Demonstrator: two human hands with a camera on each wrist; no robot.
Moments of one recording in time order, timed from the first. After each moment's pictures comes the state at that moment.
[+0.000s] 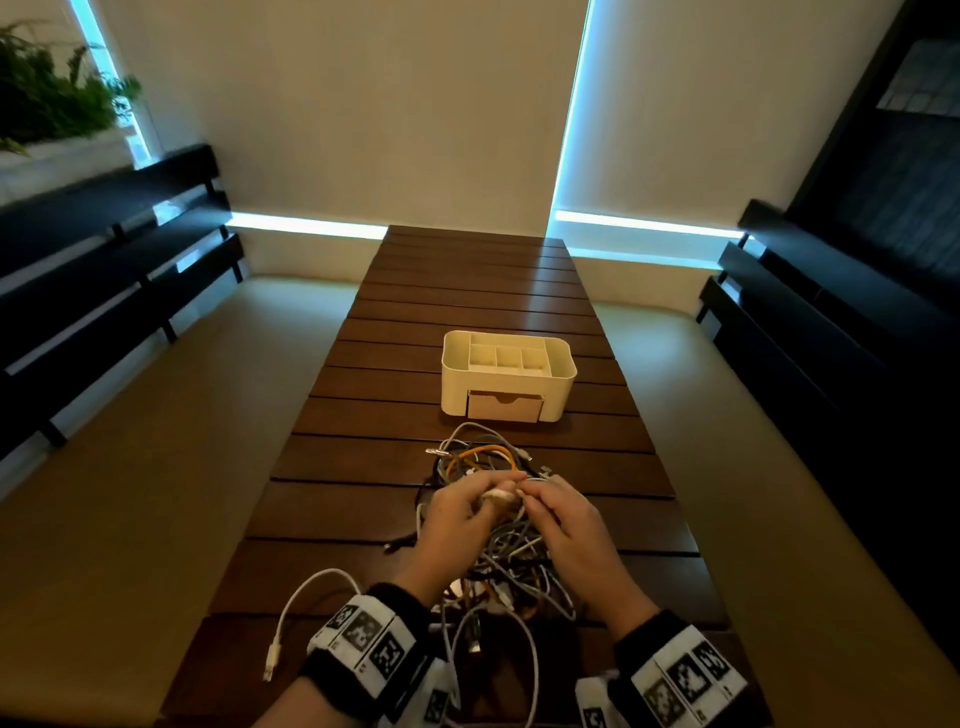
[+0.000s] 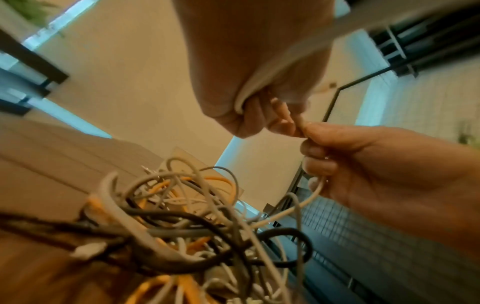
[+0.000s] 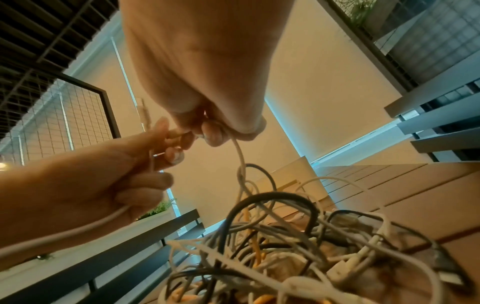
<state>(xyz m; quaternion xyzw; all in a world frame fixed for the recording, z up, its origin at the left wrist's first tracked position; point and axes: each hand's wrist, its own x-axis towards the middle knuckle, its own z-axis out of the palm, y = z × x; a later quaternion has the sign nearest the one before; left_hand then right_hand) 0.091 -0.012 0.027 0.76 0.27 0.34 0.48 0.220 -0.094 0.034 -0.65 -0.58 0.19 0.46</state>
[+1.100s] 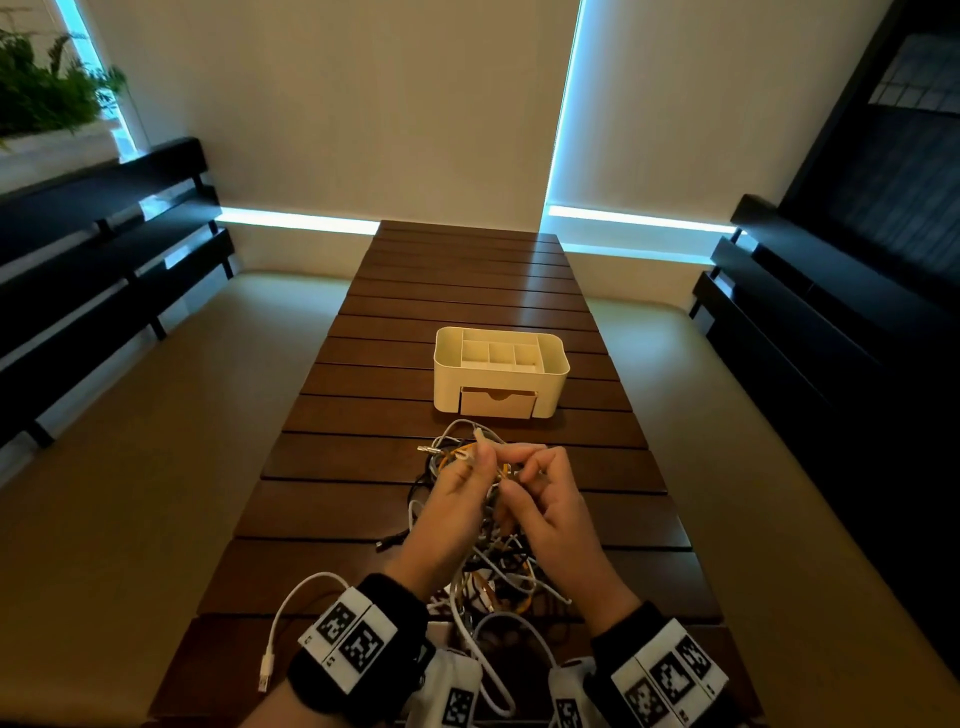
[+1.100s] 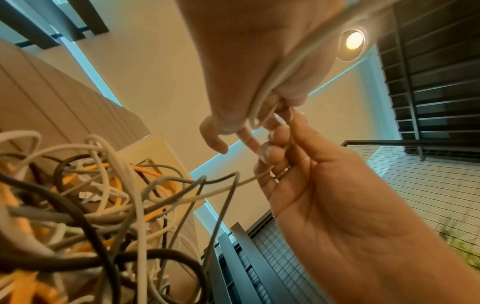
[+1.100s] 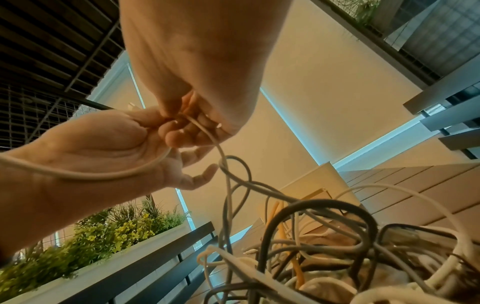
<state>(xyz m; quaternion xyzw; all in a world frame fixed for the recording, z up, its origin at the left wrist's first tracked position) 0.093 -0.031 0.073 0.58 0.22 0.34 0.71 0.201 -0.094 0.057 -0.54 -0.52 0.29 0.59</state>
